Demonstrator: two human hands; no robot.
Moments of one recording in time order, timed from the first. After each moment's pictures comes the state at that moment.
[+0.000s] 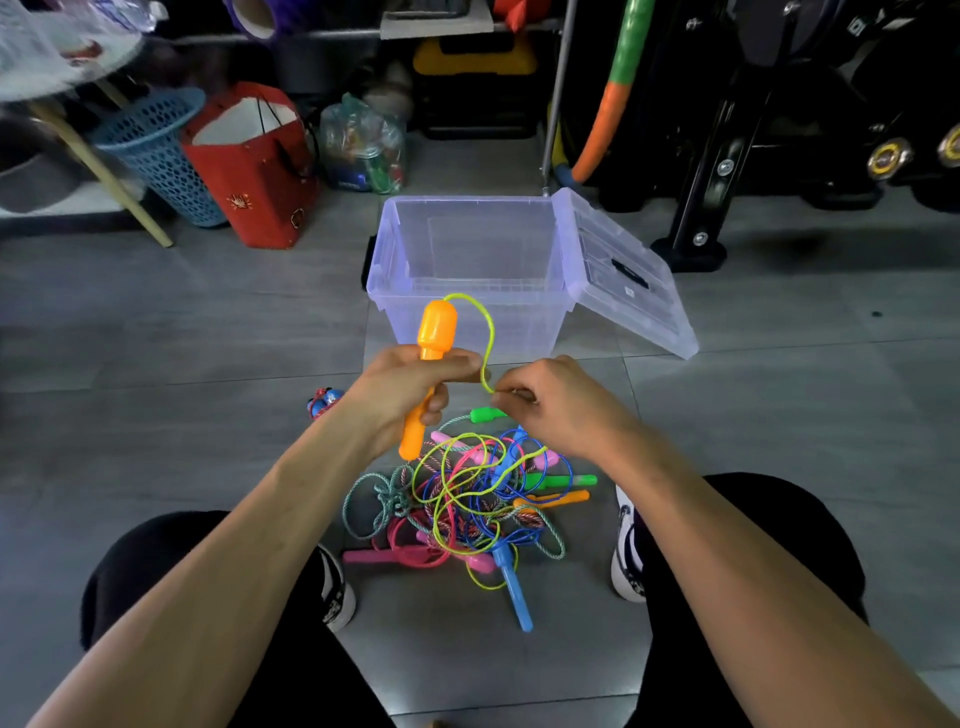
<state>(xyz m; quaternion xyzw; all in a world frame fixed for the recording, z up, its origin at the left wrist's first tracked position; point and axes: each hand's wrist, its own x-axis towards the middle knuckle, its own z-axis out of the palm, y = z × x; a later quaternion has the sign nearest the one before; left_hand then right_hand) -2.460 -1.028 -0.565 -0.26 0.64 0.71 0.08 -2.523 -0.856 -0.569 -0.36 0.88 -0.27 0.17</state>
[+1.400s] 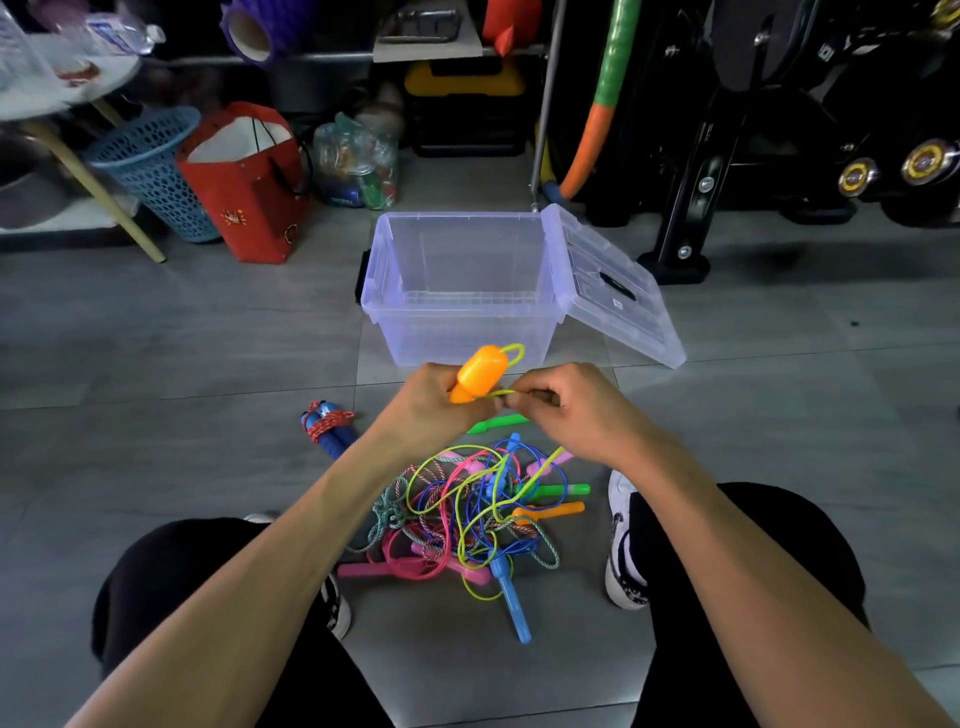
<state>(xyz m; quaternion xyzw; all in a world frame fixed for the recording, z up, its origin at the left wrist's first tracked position) -2.456 -1.006 -0.563 -0.11 0.84 0.52 0.06 -2.525 -0.833 -0.564 -0.33 0.85 -0.37 0.17</state>
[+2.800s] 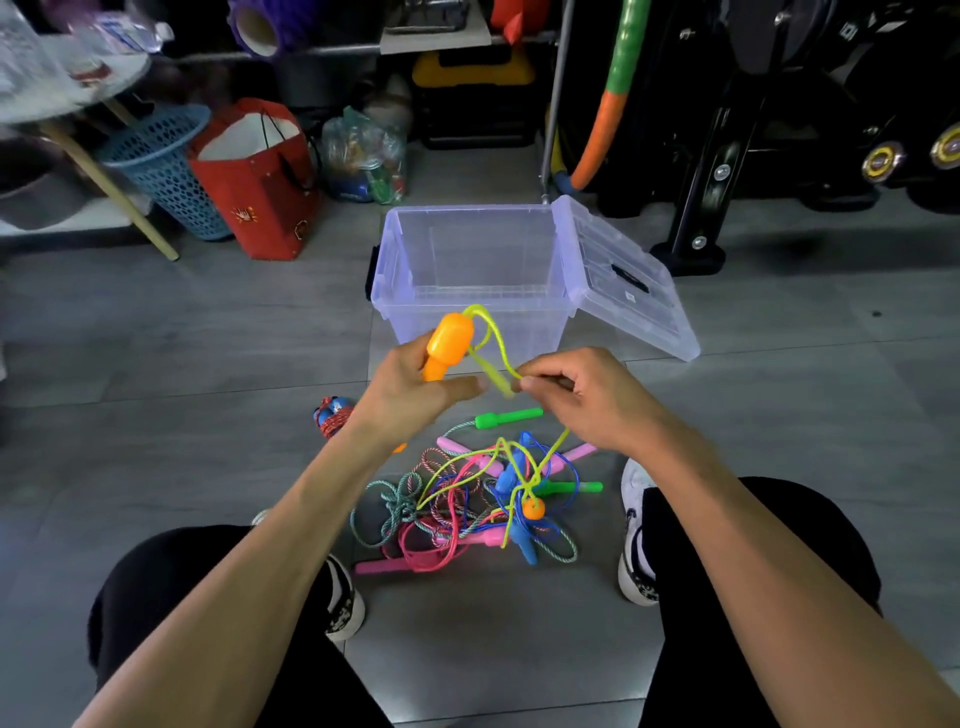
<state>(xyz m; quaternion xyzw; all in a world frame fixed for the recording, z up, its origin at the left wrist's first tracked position) -2.454 -1.031 -0.560 -0.19 0.81 0.55 0.00 -2.526 -0.836 -0.552 -0.36 0.84 -0.39 0.15</state>
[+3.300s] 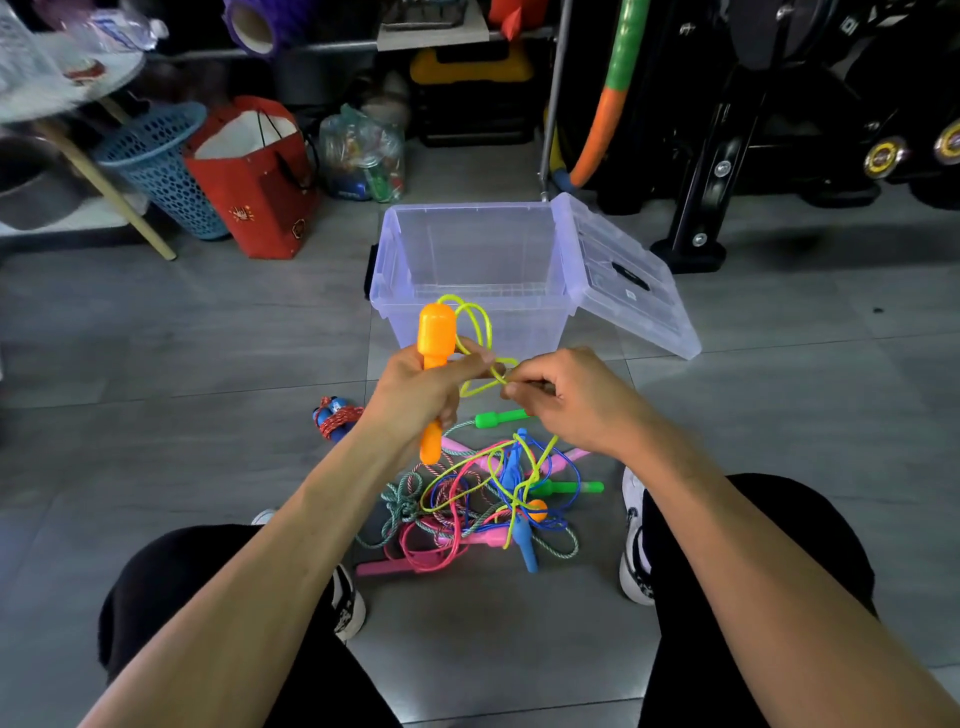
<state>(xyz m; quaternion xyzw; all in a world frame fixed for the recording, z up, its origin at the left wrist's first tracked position) -2.458 -1.014 -0.557 -0.23 0.66 0.72 0.00 -2.524 -0.850 -0.553 -0.35 0.85 -0.35 0.17</state>
